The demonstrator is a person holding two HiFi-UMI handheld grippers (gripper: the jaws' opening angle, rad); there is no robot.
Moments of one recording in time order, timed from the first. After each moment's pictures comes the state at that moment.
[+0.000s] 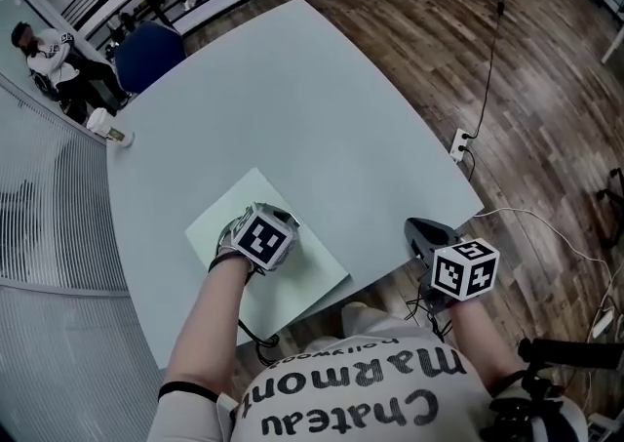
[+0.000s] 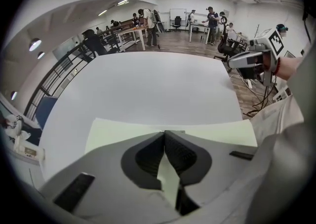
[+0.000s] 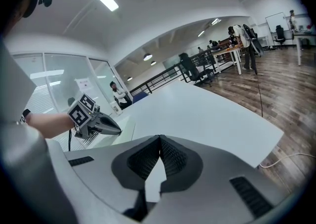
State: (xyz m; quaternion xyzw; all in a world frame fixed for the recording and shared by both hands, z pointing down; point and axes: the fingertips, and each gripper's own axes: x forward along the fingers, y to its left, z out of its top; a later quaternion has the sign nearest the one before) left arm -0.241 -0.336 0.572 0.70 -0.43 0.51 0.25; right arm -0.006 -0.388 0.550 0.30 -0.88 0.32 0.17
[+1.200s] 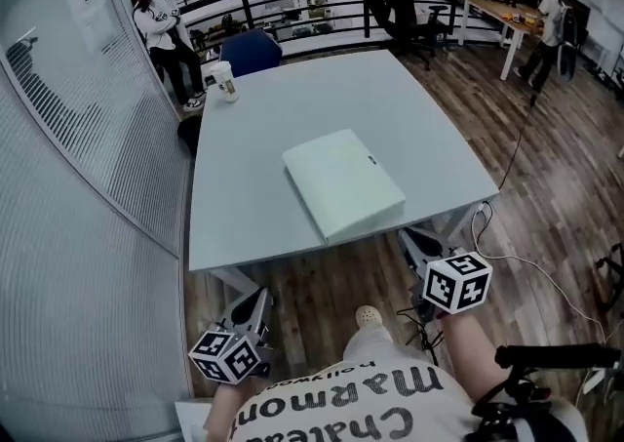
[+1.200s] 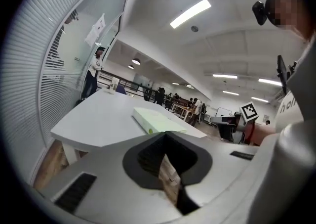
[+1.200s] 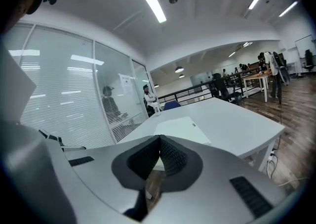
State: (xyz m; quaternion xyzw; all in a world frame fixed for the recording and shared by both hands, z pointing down) left arm -0.237 0.148 0.436 0.64 -0.74 -0.04 0.20; right arm -0.056 -0.086 0.419 0.21 -0.95 0.19 0.11
